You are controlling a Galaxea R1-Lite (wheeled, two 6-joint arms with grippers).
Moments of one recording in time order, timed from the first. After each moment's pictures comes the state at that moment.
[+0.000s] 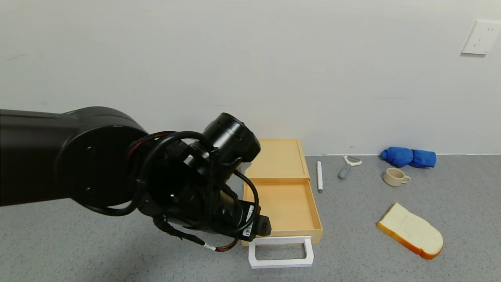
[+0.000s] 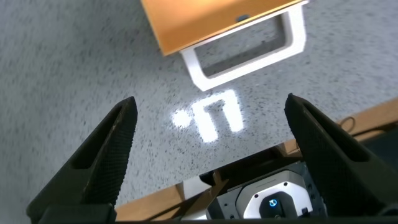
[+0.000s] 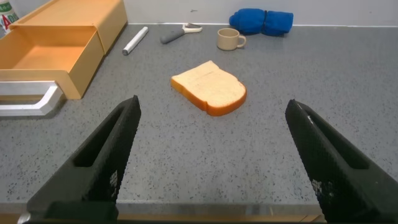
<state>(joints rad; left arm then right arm) -0.78 1.81 -1.42 0.64 0.13 -0.44 0.00 0.00 0.00 0.00 -0.01 0.03</state>
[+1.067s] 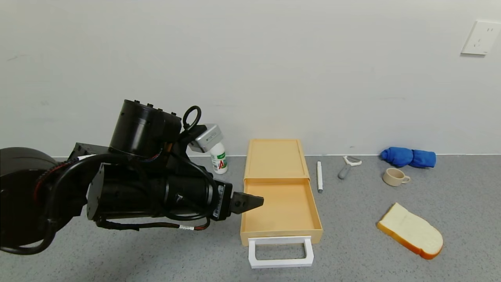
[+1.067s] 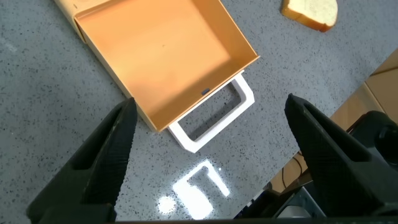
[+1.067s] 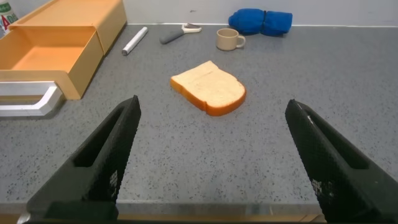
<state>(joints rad) -0.58 1.62 -1.05 0.03 -0.20 -0.18 0.00 0.00 0.00 0.00 -0.01 0.03</state>
